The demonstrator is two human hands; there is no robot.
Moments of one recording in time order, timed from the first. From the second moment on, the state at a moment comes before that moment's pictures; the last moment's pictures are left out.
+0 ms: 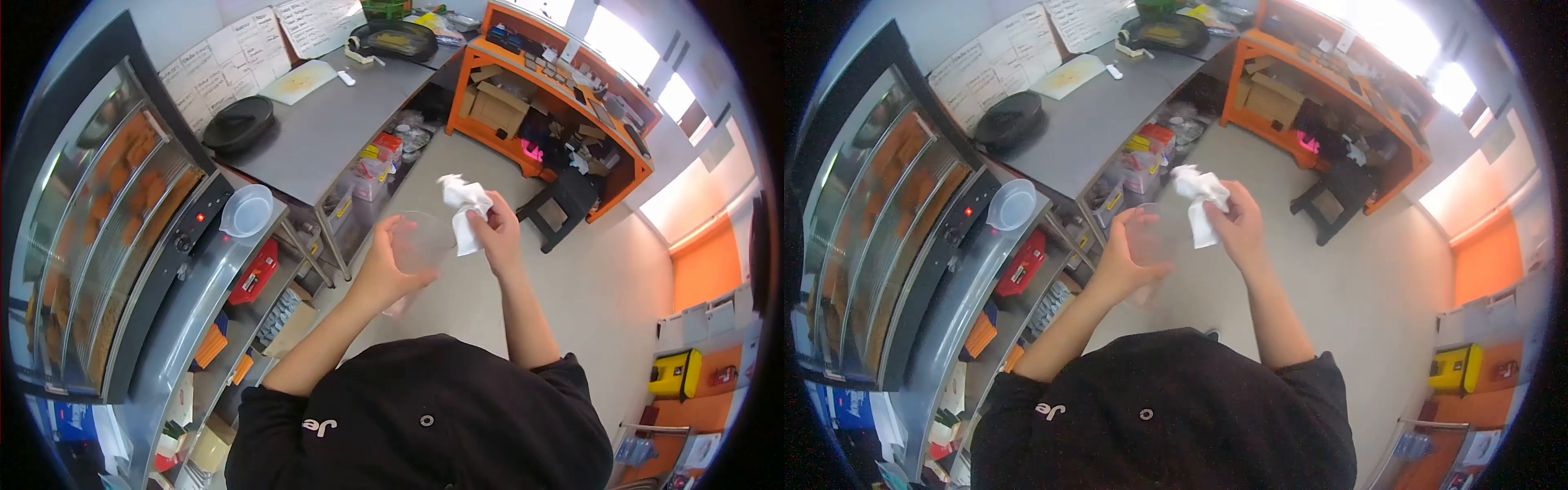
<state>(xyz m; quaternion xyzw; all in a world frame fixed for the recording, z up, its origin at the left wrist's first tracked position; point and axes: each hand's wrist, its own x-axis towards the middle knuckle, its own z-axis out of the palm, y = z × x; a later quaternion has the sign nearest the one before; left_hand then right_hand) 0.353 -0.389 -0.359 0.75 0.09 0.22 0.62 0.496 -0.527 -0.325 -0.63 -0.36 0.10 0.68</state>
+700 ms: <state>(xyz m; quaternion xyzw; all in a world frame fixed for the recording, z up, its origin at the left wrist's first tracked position) 0.141 -0.264 -0.352 0.97 0.11 0.17 0.16 0.339 -0.372 -0.333 -0.52 -0.59 0.56 0.27</state>
